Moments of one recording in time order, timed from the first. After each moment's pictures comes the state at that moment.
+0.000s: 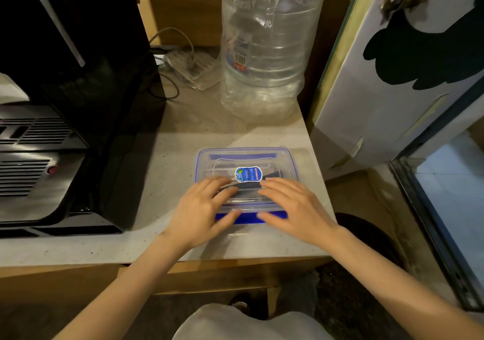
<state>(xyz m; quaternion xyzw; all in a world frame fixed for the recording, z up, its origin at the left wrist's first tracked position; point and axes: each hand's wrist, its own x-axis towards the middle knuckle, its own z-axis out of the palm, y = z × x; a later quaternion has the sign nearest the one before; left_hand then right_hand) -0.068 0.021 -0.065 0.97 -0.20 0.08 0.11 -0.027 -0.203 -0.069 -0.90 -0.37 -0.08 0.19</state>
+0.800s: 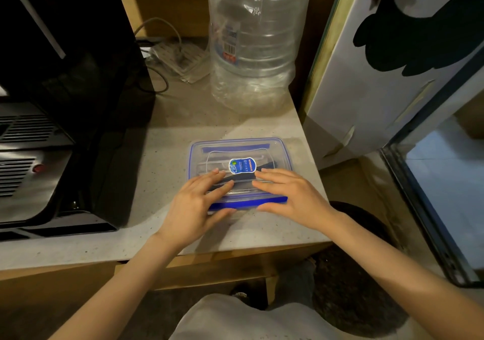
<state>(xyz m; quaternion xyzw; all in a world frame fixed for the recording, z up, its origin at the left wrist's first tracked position) -0.071 0.024 -0.074 0.97 -0.21 0.09 0.12 -0.025 -0.208 -0.062 -0.91 -0.33 0.03 0.26</state>
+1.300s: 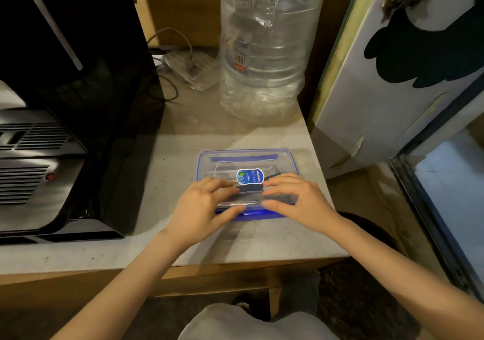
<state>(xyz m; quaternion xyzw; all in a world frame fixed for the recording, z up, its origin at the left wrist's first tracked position) -0.057 0.027 -0.058 0.96 -0.19 0.07 0.18 -0.009 -0.204 -0.063 -0.86 -0.27 0.05 0.43</state>
